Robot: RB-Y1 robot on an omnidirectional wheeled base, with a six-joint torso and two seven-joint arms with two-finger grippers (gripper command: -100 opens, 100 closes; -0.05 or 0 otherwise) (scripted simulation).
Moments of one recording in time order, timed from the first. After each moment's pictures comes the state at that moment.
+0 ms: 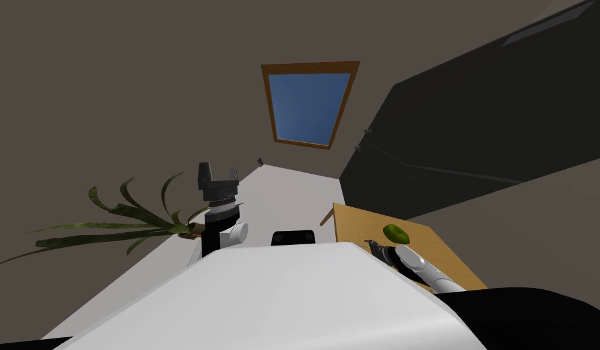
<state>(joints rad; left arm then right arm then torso) 0.49 -0.04 0.01 -2.23 -0.03 -0.60 0.12 0.41 -0.90 0.13 -1.00 1.69 -0.70 0.56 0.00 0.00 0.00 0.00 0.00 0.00</state>
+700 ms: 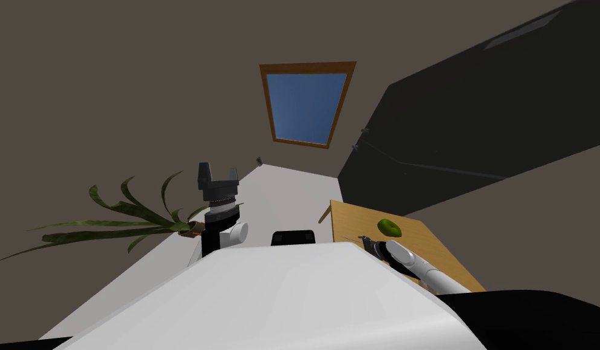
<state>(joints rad) 0.49 -0.04 0.01 -2.23 -0.03 -0.60 0.12 0.37 -0.97 0.33 -1.10 1.66 -0.61 0.37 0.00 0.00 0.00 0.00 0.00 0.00</state>
